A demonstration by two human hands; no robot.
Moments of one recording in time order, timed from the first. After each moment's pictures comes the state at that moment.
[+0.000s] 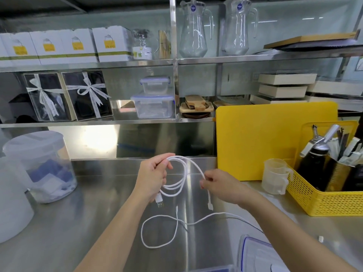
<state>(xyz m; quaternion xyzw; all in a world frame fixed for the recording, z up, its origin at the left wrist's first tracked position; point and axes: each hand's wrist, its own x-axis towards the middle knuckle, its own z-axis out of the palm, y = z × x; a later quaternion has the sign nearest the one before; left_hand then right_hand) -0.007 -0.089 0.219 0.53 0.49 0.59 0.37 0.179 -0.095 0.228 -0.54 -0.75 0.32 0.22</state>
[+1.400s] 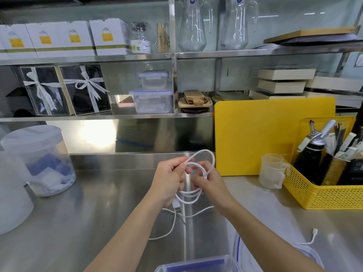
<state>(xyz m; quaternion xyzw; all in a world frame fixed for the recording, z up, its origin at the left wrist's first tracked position) 0.035 -0.114 0.217 0.52 0.44 0.56 0.47 0.159 -0.101 0.188 -0.38 -0.64 0.45 0.49</state>
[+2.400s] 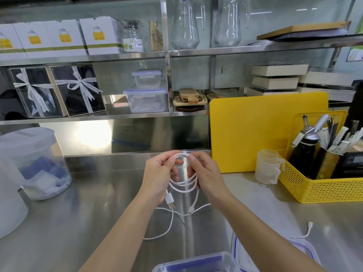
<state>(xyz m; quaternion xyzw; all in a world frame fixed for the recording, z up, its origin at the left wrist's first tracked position) 0.032 -0.117 0.228 0.49 0.51 0.58 0.40 0.152 -0.101 0.206 -0.39 -0.61 0.42 0.55</state>
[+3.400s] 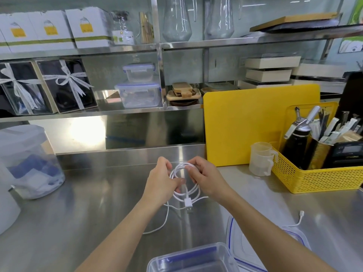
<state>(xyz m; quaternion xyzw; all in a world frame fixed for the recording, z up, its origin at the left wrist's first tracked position) 0.037 -0.110 0.190 0.63 0.63 0.38 0.25 0.176 -0.094 0.177 -0.44 -0.72 0.32 0.42</state>
